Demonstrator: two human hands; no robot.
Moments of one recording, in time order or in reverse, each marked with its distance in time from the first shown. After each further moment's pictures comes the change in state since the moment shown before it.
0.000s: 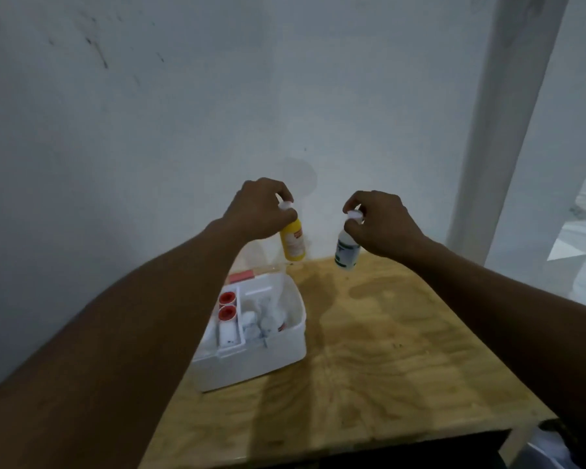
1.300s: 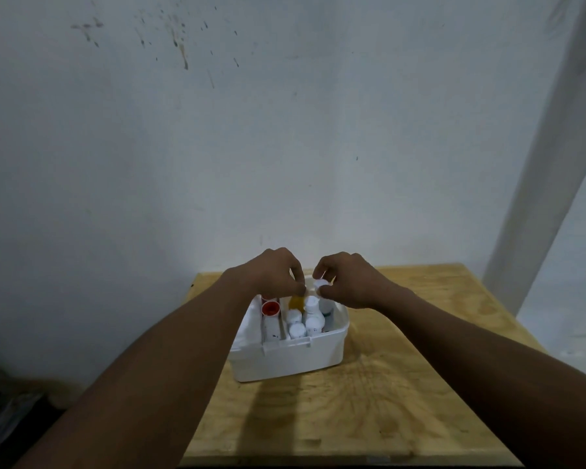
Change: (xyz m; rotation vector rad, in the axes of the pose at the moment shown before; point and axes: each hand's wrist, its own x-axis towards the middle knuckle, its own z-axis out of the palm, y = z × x) left_hand -0.072 -0.069 0.013 0.032 -0.483 -0.184; right_hand -0.023 -0.075 0.088 -0.004 -0.504 -0.054
